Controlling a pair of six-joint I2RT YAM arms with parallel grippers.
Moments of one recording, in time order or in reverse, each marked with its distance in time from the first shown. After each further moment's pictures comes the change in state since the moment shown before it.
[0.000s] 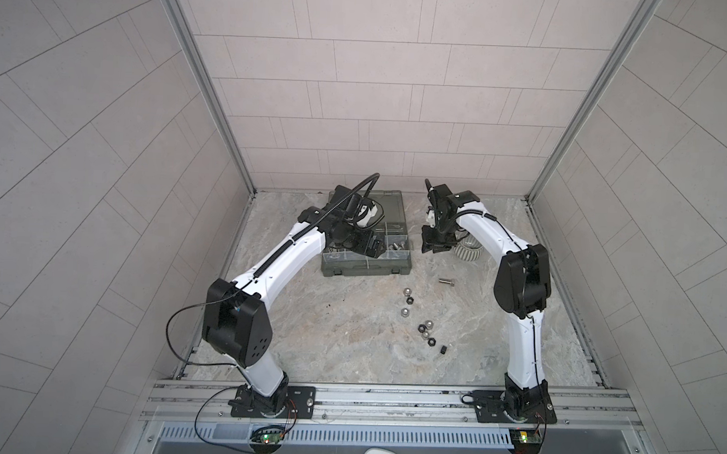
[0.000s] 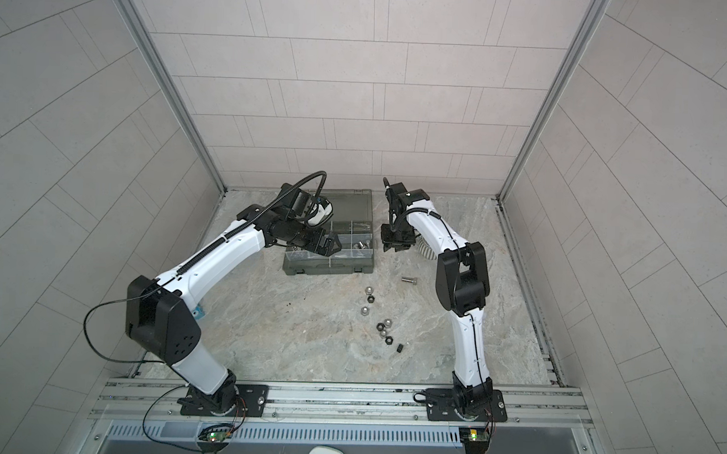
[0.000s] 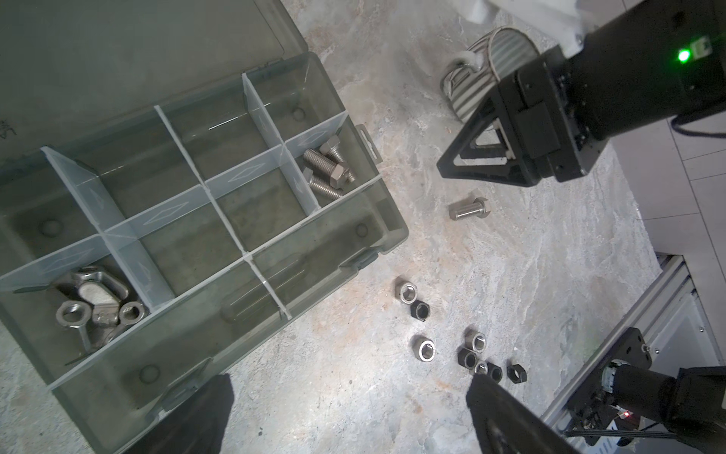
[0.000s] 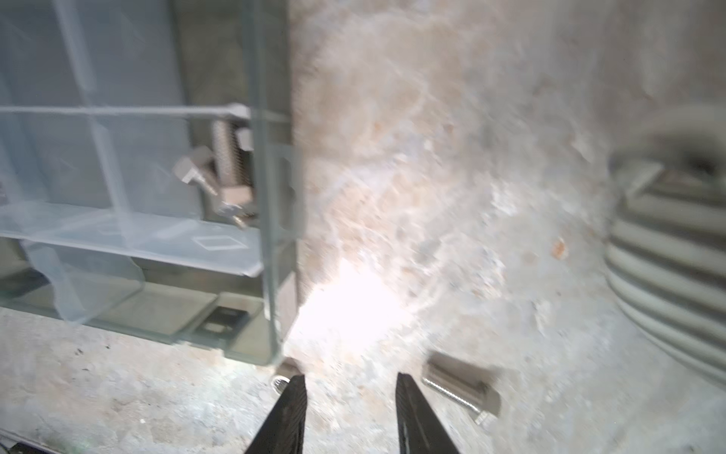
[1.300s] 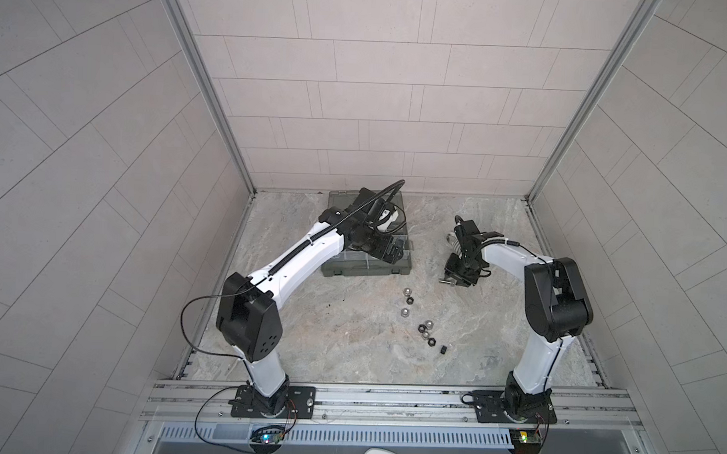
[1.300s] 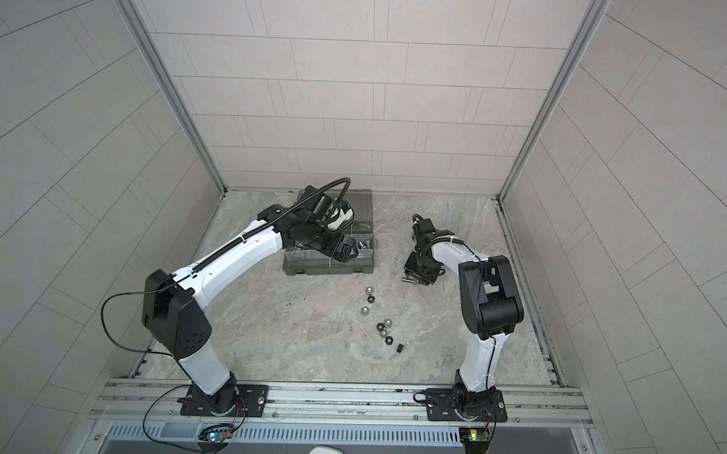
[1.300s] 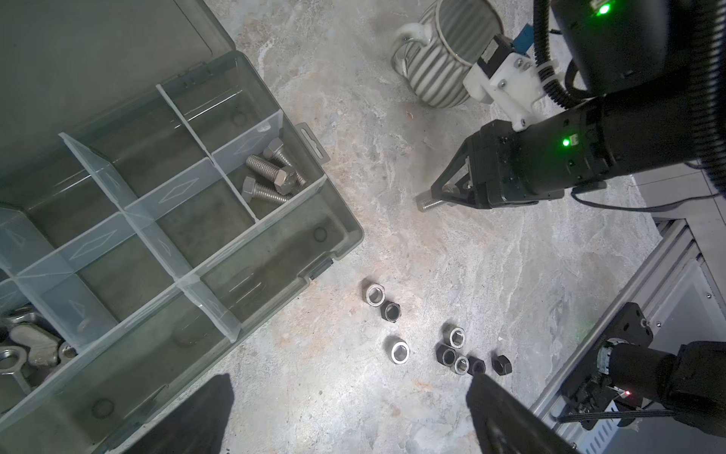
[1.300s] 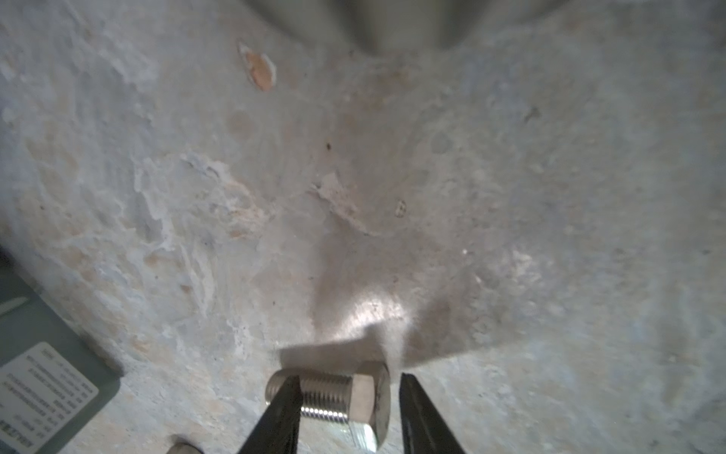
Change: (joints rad) left arm -0.122 0.060 0.094 -0.045 -0.058 -0.005; right arm -0.114 -0.233 -0.650 0.438 0.012 0.429
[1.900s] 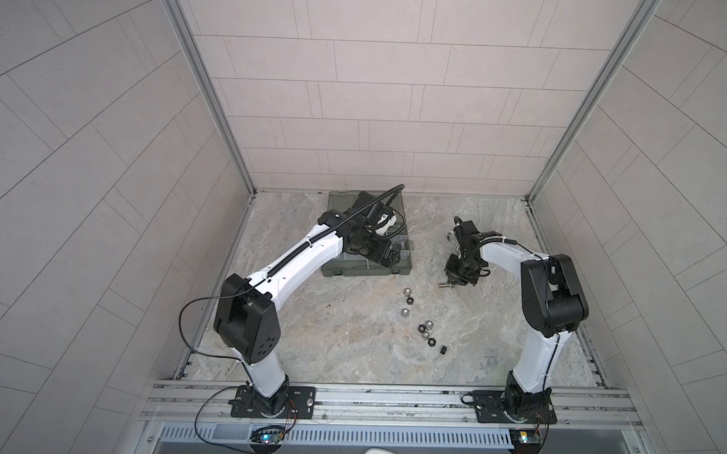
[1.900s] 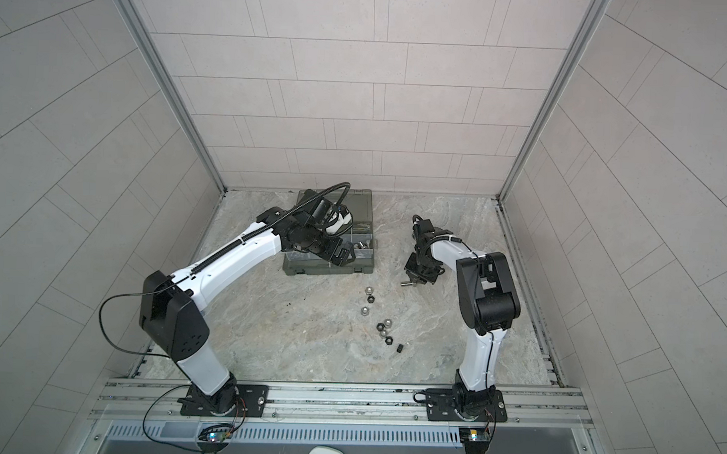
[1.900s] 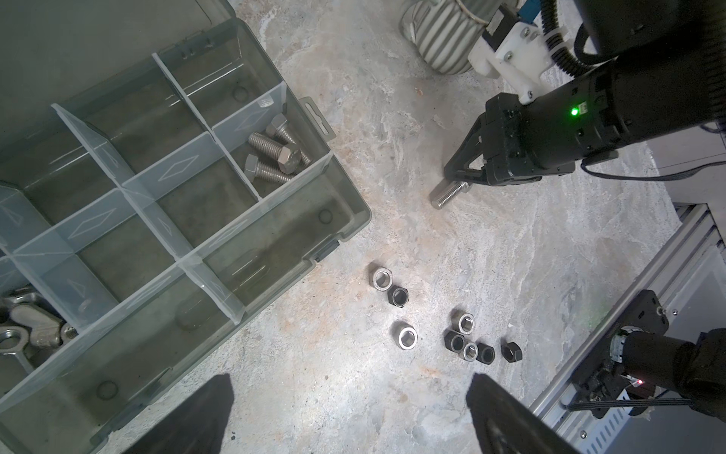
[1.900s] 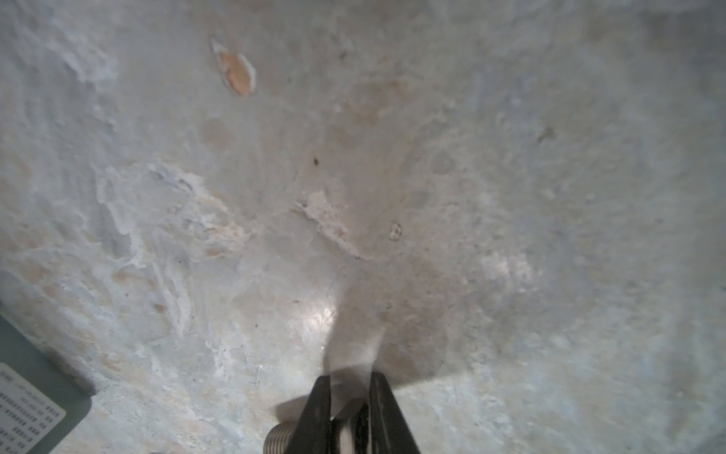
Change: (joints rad) left arm 0.000 -0.017 -0.039 -0.013 -0.008 0.013; right arm -0.006 0.026 0.007 -0.012 0.003 -0.040
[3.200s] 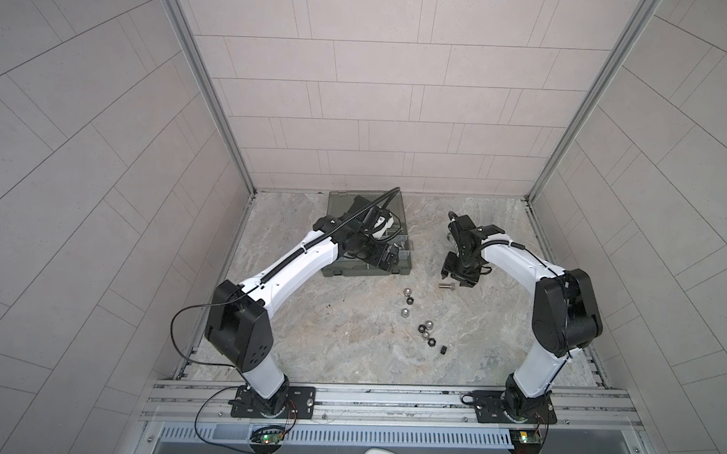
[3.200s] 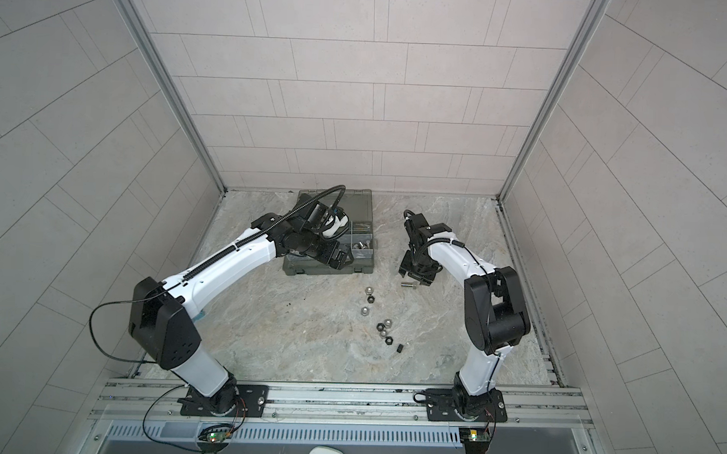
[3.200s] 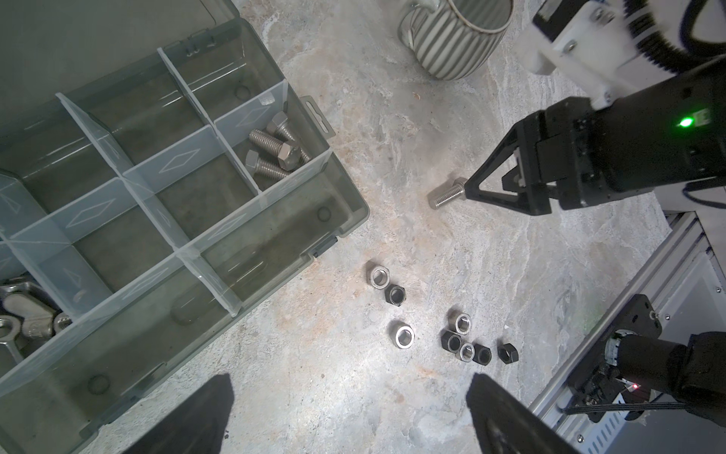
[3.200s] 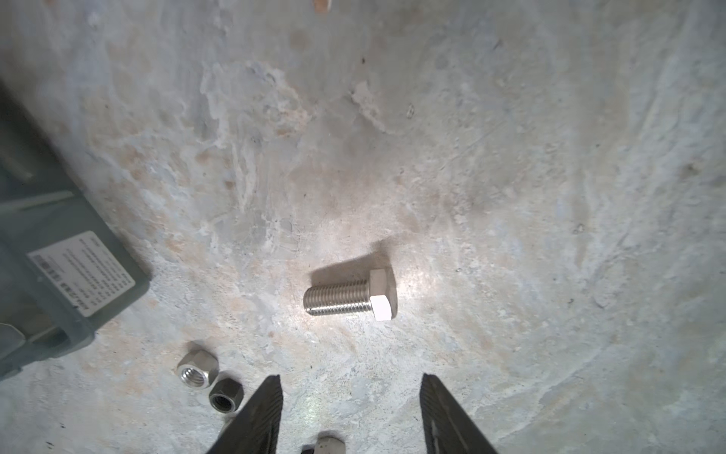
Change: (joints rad) left arm 0.000 -0.057 -0.084 0.060 0.002 -0.024; right arm 0.091 -0.163 0.049 -0.194 0.063 0.069
